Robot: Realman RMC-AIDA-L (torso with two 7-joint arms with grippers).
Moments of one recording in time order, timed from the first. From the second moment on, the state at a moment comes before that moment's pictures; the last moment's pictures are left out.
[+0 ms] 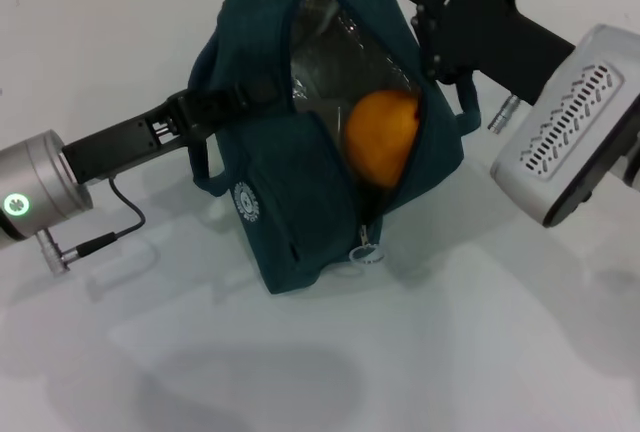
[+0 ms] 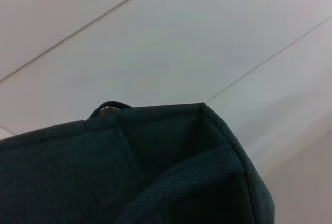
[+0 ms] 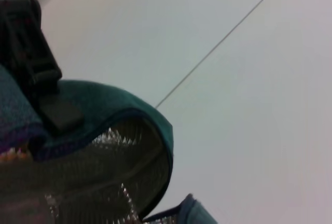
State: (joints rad) left arm -0.42 -2.08 0.75 0.49 1.55 1.64 -1.91; right arm 0.26 2.00 -2.04 -1.31 -0.42 -0.27 -0.01
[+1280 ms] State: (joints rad) left arm -0.41 -2.08 0.76 0.49 1.55 1.69 -1.89; right arm 0.23 1.90 -1.64 -1.09 -0.91 -1.03 0.91
